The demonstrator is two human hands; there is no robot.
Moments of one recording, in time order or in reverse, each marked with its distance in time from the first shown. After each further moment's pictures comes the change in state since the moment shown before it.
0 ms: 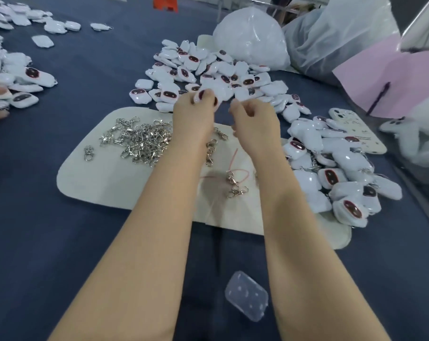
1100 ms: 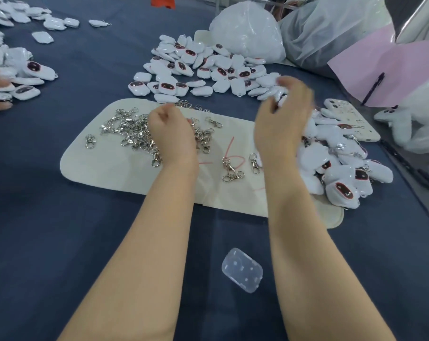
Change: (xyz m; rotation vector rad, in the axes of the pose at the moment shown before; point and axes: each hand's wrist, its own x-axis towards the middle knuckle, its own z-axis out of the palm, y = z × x) left_hand -0.022 -0.027 -0.020 -0.280 0.316 0.047; right_hand -0.020 0.018 -0.024 -0.114 0.496 -0.161
